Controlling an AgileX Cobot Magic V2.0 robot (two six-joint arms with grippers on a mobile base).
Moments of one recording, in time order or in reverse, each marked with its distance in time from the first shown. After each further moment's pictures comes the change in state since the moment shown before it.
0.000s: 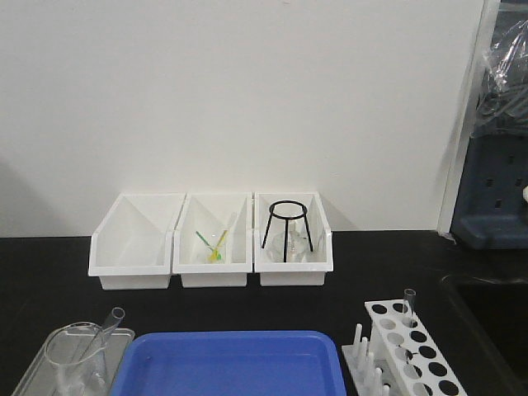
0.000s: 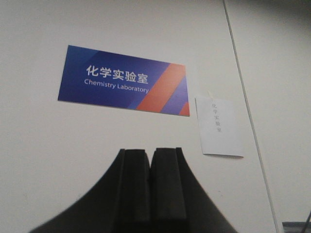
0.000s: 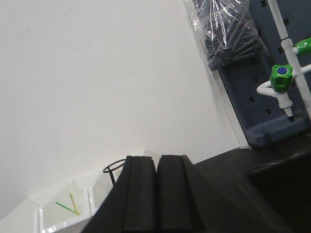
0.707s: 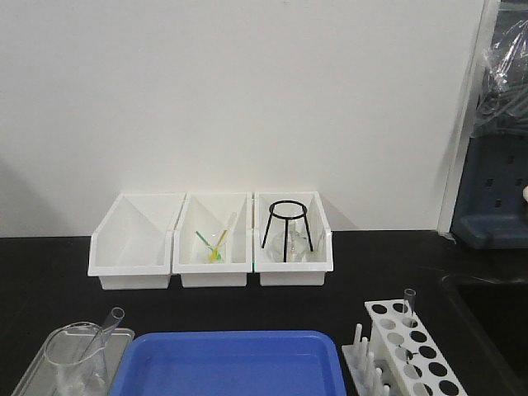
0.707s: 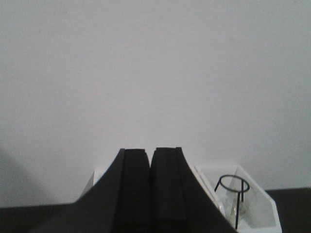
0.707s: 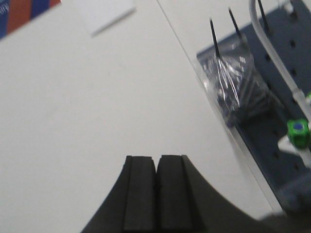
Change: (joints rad) left arm 0.000 0.780 -0.411 -0.004 0.418 -0.002; right arm 0.000 0.000 0.000 0.024 -0.288 0.052
